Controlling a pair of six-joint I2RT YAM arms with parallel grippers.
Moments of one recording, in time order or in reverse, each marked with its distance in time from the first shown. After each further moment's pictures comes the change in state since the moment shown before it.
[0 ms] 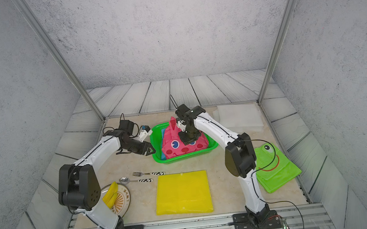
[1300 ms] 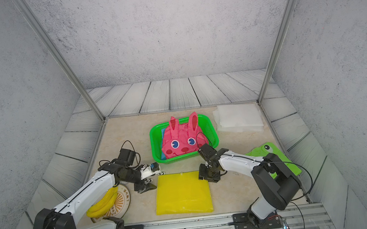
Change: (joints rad) left arm -0.153 -0.459 -0.593 0.119 0.037 0.757; right arm 0.034 -0.466 -1.153 0.622 -0.135 0.706
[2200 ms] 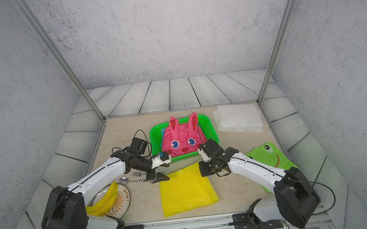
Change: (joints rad) left arm -0.121 0.214 0.228 0.074 0.235 -0.115; right arm 0.002 -0.275 0.021 0.002 0.044 -0.472
